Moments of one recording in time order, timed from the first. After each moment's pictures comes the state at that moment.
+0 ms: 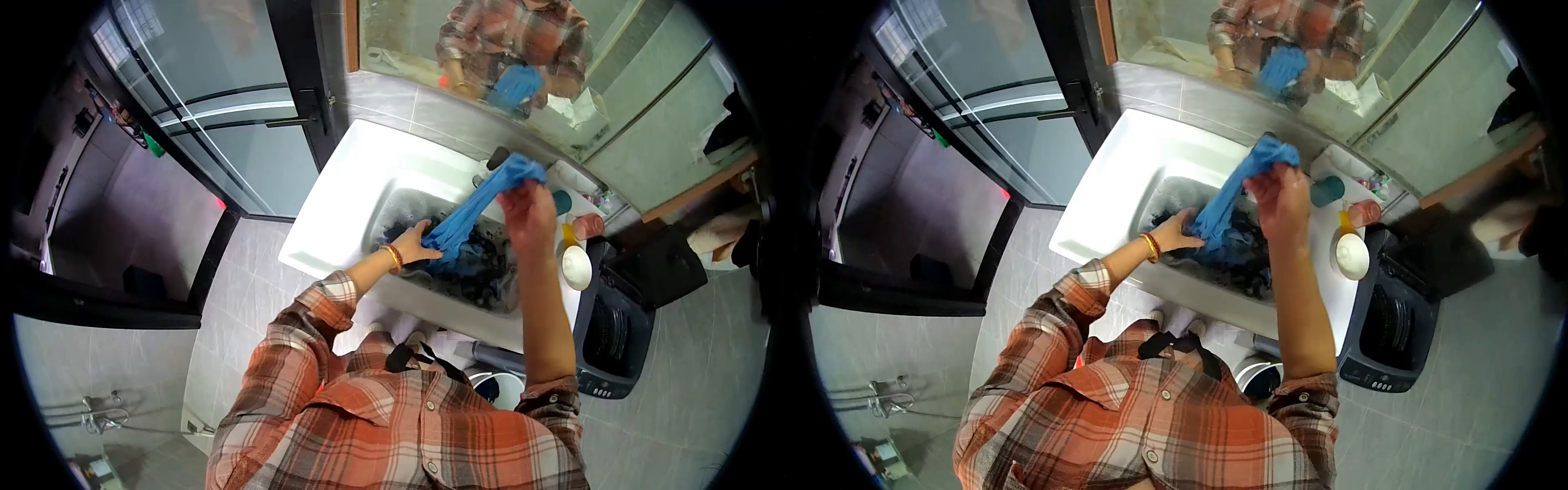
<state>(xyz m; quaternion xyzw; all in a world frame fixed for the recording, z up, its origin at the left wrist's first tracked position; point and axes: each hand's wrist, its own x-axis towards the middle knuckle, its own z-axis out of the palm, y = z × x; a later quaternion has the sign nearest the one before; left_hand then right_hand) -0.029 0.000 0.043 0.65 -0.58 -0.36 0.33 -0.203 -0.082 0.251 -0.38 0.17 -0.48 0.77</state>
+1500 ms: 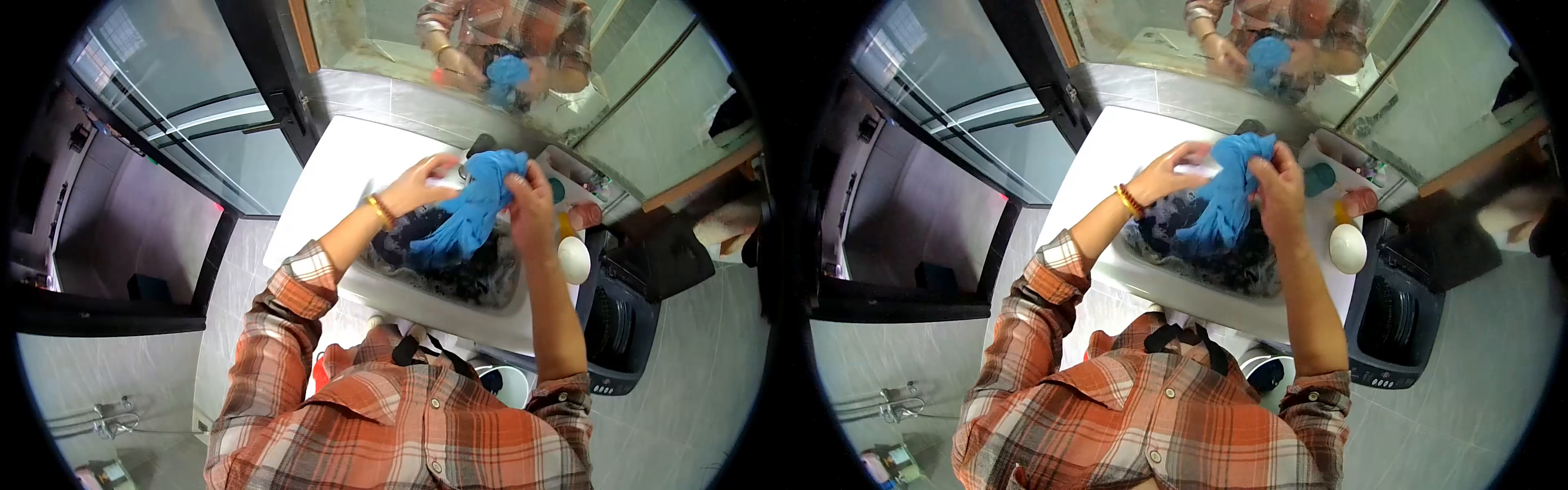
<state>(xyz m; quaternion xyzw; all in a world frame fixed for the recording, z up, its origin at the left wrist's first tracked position) -0.039 -0.060 0.186 0.48 -0.58 -0.45 0.48 -0.234 -0.112 0.255 -0.54 0.25 -0.43 0.68</state>
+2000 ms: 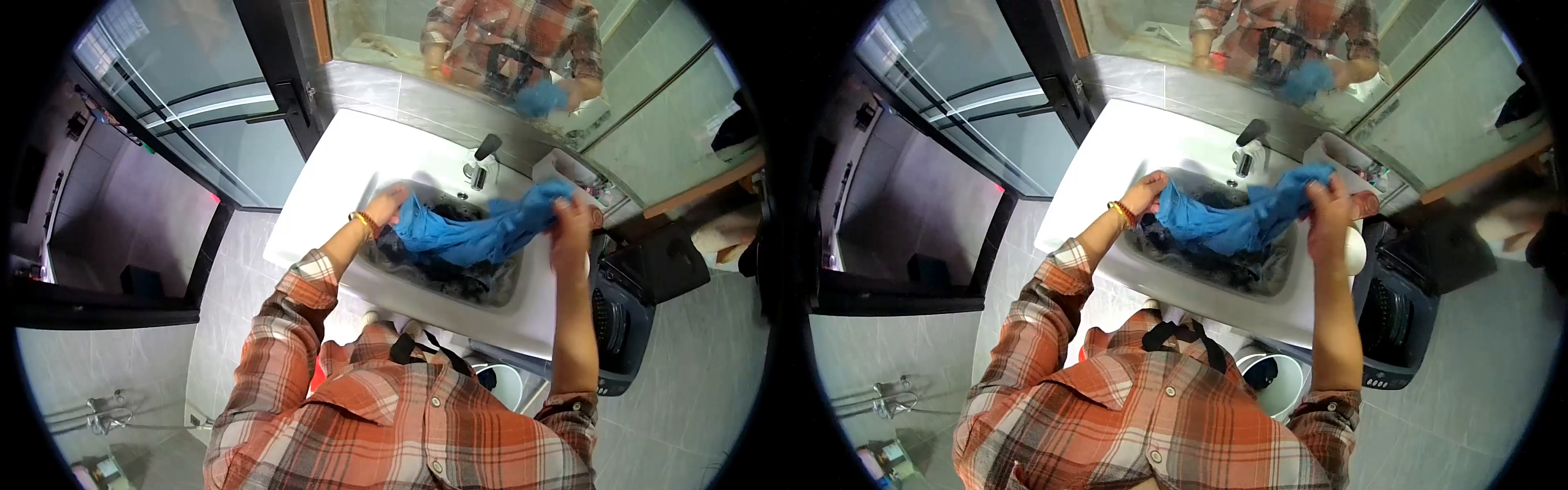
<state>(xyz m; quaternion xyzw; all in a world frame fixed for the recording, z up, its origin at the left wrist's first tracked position) 0.011 -0.039 0.066 0.58 -0.31 -0.58 0.49 -0.287 -0.114 0.255 -0.57 0.34 -0.46 0.59</state>
